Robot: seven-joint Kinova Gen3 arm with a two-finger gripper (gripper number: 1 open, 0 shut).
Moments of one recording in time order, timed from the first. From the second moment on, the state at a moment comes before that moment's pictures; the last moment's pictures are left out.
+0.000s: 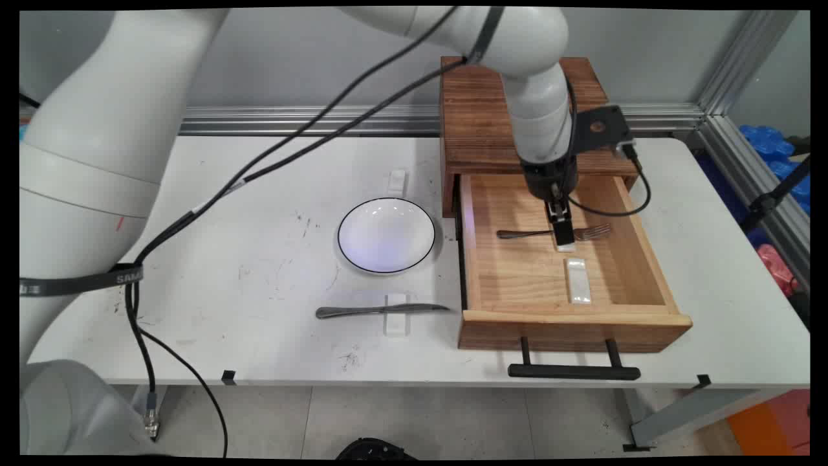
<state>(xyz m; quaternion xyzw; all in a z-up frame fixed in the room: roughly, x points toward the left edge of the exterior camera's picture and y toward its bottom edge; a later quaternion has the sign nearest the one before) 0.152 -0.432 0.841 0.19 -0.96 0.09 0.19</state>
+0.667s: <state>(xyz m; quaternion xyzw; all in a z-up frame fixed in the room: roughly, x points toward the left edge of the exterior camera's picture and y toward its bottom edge) 0.225 -0.374 0.908 0.20 -0.95 0.08 0.23</state>
